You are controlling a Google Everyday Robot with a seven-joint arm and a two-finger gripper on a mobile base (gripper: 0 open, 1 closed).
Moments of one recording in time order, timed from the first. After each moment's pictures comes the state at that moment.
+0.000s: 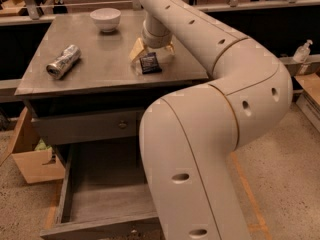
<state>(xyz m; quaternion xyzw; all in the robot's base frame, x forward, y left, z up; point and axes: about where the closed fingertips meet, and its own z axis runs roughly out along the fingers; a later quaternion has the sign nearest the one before) 0.828 0.012 0.836 -0.17 0.96 0.04 0.24</state>
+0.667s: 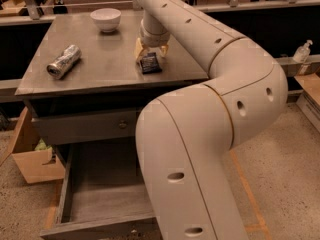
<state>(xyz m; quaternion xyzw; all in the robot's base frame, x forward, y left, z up) 0.826 0.019 0.832 -0.17 0.96 0.03 0.22</state>
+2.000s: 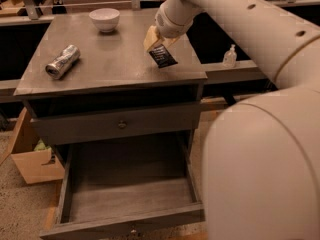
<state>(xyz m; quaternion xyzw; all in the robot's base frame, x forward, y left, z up) 0.769 -0.006 0.906 -0.22 0.92 0.12 0.29</state>
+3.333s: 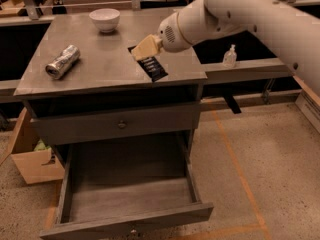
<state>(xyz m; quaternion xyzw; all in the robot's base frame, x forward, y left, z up) 0.669 0.034 0.937 -0.34 0.83 0.27 0.36</state>
